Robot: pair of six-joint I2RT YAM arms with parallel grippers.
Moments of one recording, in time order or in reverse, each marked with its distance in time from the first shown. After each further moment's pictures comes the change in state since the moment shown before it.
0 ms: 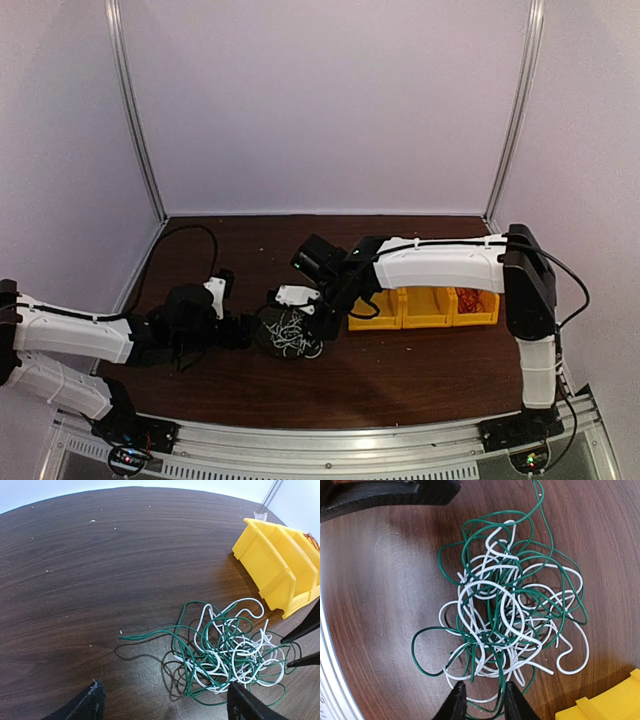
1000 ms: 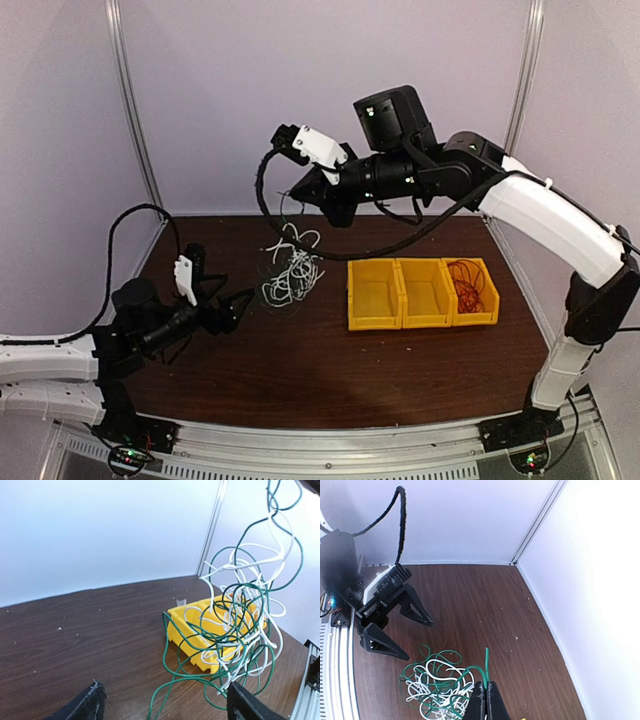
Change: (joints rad) left arm -0.006 -0.306 -0.095 0.264 0.140 0.217; right arm -0.002 -0.304 0.361 0.017 0.086 -0.129
